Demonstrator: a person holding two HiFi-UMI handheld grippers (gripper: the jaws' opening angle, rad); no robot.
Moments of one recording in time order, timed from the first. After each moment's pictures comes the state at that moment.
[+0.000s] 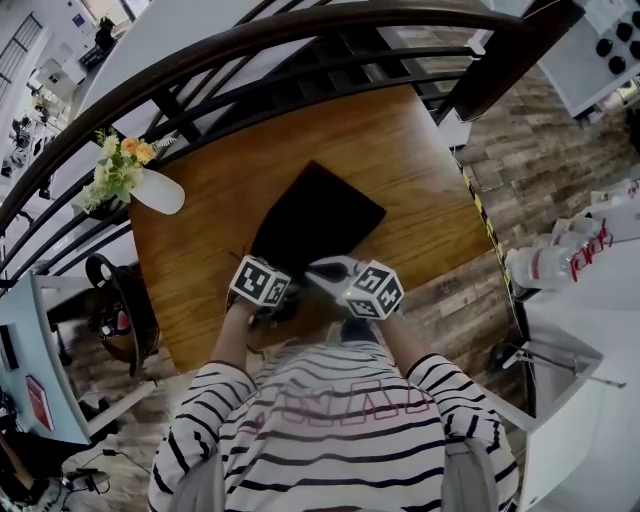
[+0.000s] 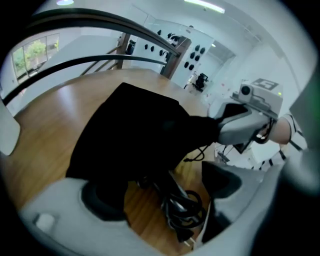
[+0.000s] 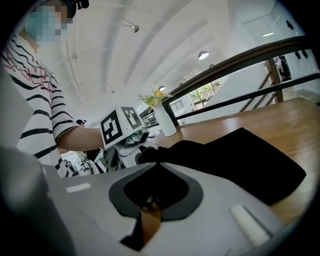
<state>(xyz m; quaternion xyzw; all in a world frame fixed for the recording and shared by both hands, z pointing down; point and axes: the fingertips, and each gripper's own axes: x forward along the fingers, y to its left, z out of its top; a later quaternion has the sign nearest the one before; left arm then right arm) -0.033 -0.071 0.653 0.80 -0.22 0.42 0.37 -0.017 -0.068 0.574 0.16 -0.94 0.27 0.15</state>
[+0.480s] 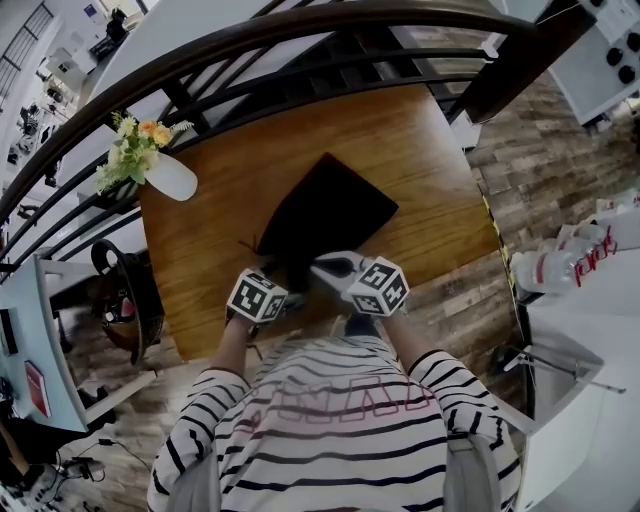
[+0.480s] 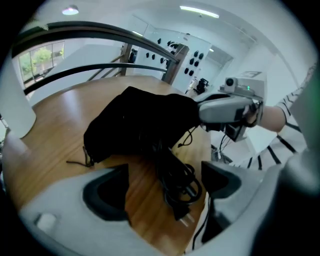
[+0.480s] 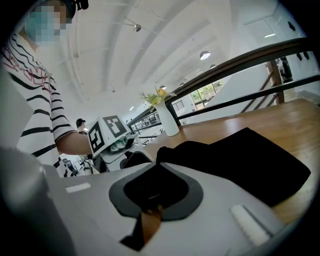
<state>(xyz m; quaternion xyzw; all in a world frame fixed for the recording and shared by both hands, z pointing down) -0.062 -0.029 0.646 0.82 -0.24 0.39 0.34 -0.032 -0.053 0.573 0.16 -0.94 0.27 0.15</state>
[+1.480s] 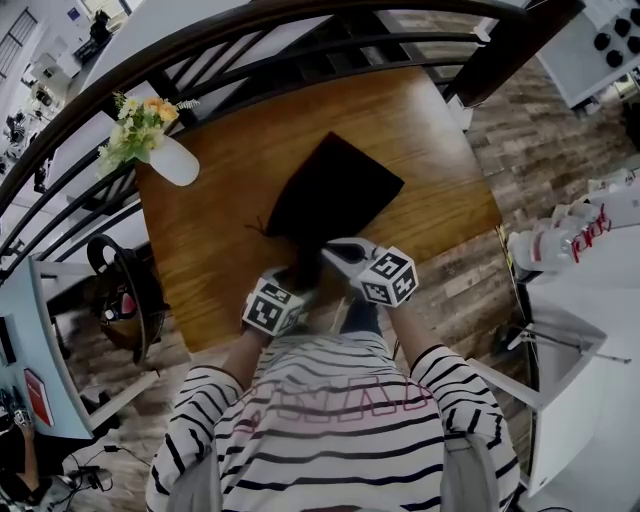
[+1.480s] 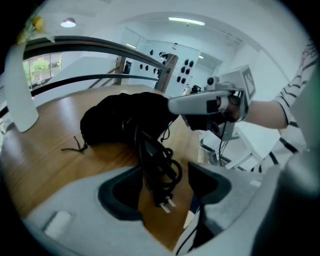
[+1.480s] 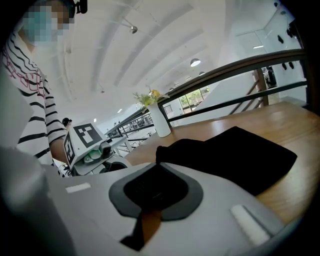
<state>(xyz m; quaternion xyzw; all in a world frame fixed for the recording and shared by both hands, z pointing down) -0.065 0.020 0.644 0.85 -0.24 0.35 0.30 -0.040 -0.040 0.581 0.24 -0.92 0.27 0.15</state>
